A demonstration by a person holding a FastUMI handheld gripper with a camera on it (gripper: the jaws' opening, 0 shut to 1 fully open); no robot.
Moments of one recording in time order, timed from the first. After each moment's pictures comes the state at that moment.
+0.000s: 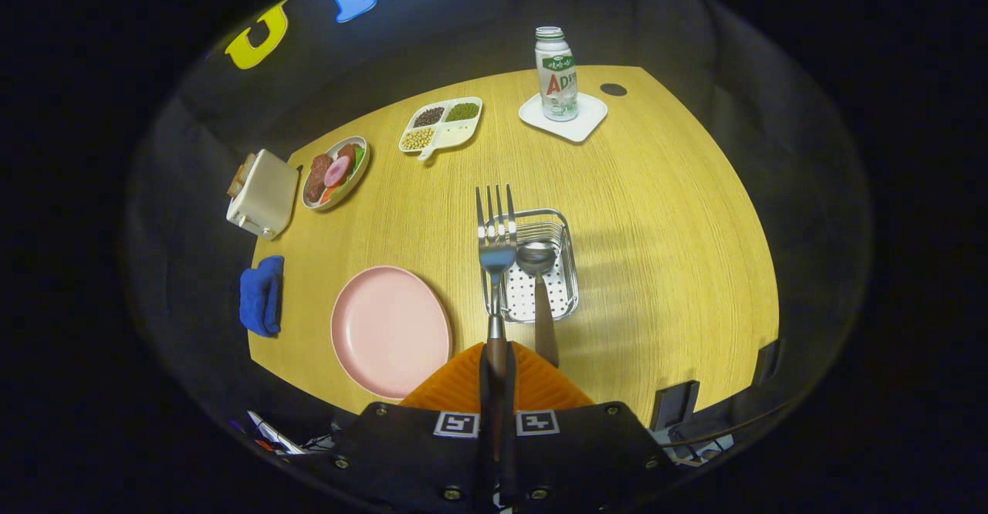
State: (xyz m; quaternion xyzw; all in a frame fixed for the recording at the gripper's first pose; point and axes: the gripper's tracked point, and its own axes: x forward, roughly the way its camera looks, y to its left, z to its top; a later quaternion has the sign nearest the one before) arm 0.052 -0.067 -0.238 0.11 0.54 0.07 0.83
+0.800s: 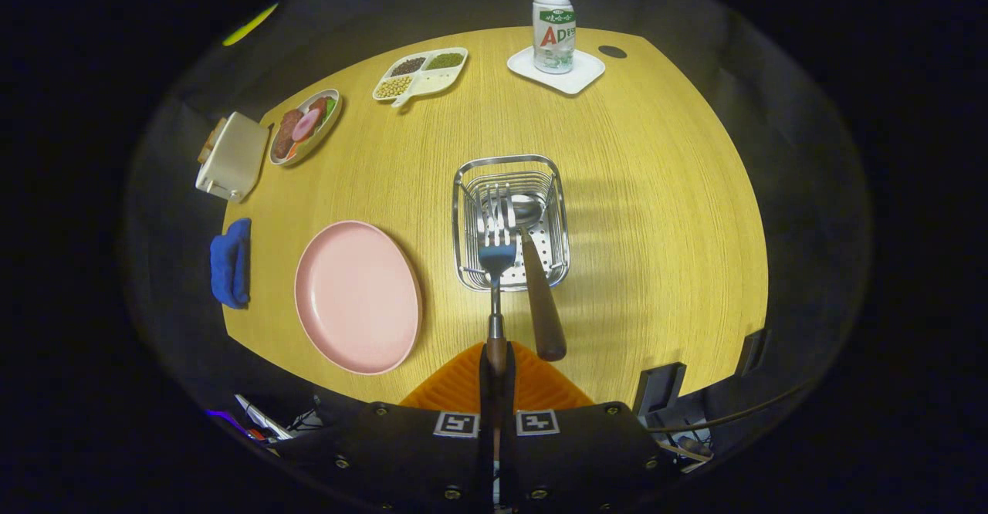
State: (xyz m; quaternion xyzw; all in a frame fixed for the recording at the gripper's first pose) arm 0.037 -0.077 -0.271 0.06 0.63 0.05 0.78
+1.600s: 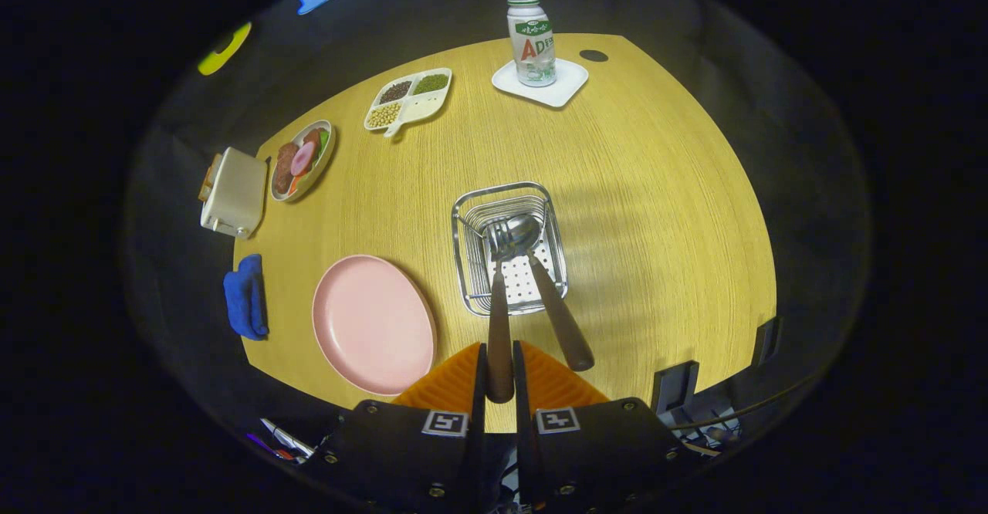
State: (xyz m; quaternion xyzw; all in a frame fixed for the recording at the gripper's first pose) arm 0.055 -0.071 -0.257 0.12 0.60 0.04 0.79
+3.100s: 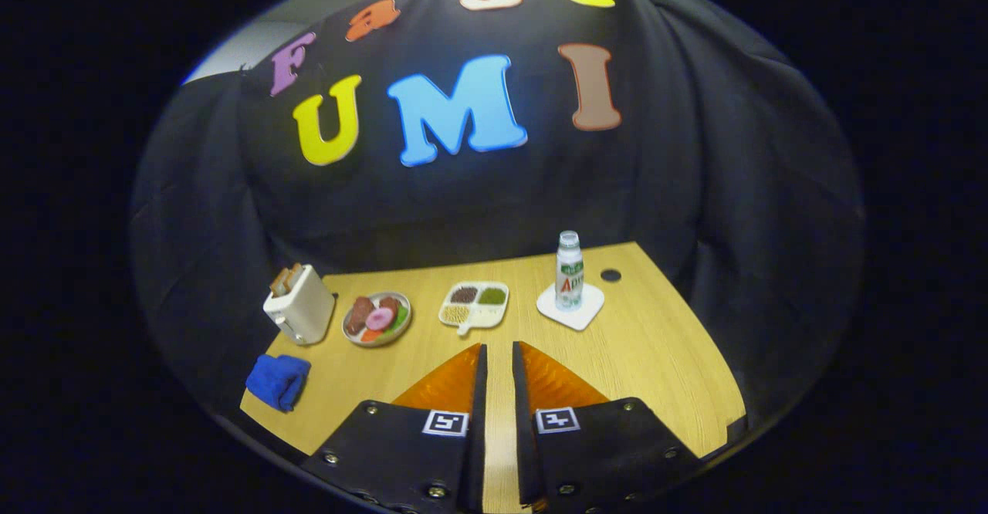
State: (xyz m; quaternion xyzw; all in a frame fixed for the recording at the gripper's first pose) arm 0.109 -0.050 -0.049 0.07 0.17 0.06 0.98
